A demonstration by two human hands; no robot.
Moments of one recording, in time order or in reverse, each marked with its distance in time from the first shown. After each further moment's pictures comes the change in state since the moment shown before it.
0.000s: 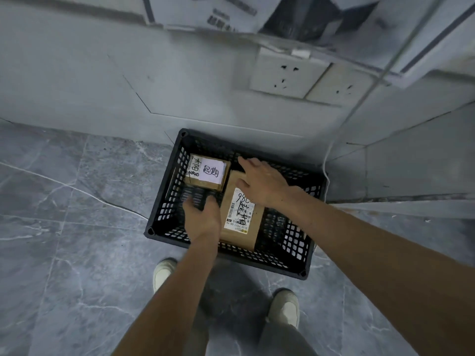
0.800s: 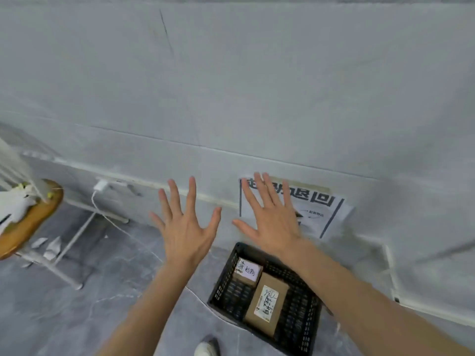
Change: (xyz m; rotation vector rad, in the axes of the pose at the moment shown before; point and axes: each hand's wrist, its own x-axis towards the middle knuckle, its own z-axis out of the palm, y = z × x) left_hand -0.296 0.249 -0.223 0.666 0.528 1.051; right_hand -0.278 -0.171 -0.311 -0.321 0.820 -0.358
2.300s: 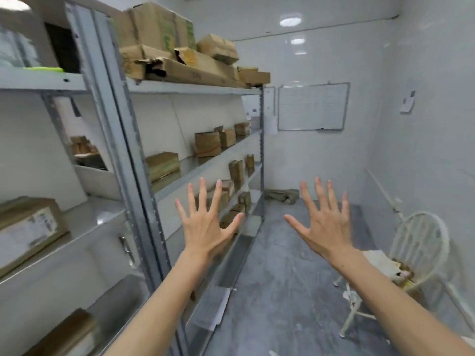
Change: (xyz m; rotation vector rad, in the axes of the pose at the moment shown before) left_hand -0.442 -0.180 -0.651 0.833 0.845 -1.007; right_hand -0.089 -0.614 -0.412 0.496 0.393 -1.197
